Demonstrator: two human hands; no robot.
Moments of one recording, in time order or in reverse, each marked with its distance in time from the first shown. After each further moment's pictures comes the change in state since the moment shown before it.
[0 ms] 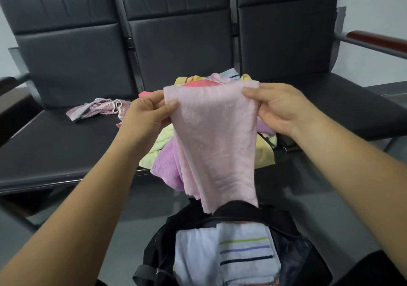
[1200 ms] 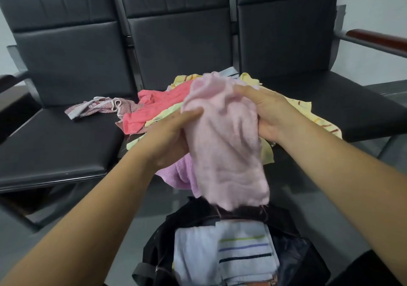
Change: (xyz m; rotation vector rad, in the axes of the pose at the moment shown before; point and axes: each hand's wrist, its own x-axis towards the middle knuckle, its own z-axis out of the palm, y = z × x) left_hand -0.018 -0.006 0.037 -0.260 -0.269 -0.334; right_hand 0.004 0.019 0.012 -0.010 0.016 -0.006
